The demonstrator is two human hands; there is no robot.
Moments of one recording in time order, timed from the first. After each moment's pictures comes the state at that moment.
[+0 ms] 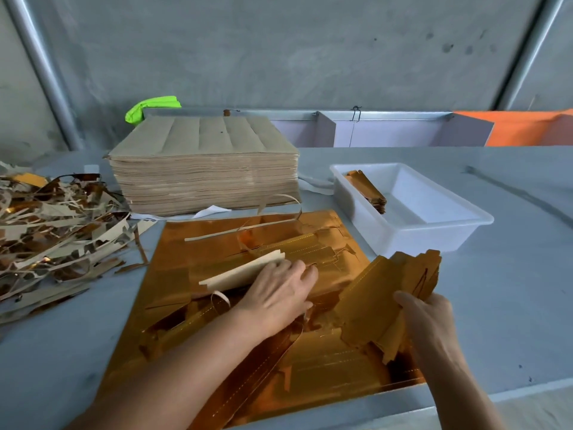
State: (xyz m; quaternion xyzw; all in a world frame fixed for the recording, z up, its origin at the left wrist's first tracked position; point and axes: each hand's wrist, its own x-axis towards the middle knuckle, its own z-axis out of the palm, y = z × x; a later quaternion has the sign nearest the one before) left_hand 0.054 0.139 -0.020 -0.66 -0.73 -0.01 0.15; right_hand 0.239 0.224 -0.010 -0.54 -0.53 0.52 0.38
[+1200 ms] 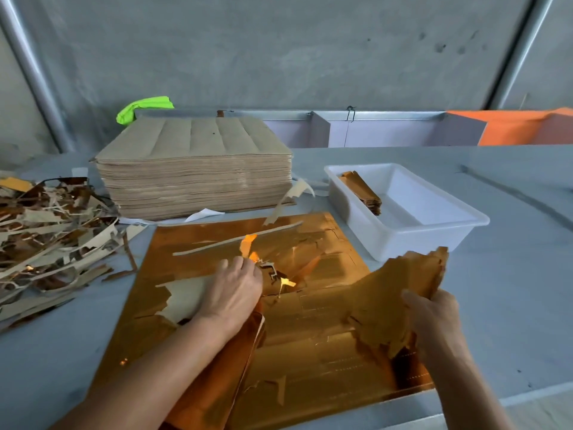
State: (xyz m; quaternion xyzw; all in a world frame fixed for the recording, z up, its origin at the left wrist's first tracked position) left_hand 0.013 0.126 -0.032 -0.56 -0.80 0.09 0.21; right_hand 0.244 0.242 -0.010 -0.58 -0.56 0.47 0.36
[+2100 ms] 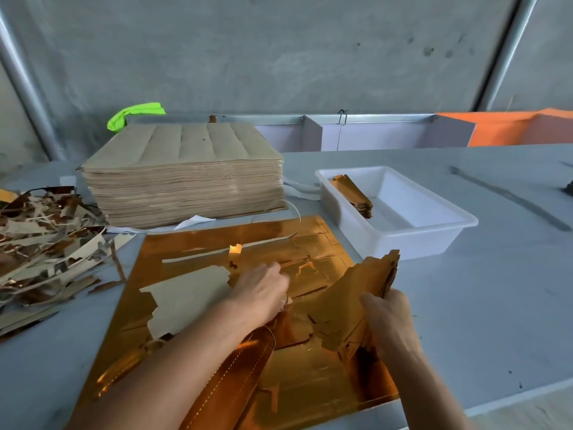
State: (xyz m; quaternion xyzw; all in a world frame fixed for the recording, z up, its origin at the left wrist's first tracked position) left_hand 0.044 0.160 -0.006 -0.63 -0.78 0.01 0.02; right_hand 0.211 0.239 -0.021 -0.57 -0.56 0.51 0.31
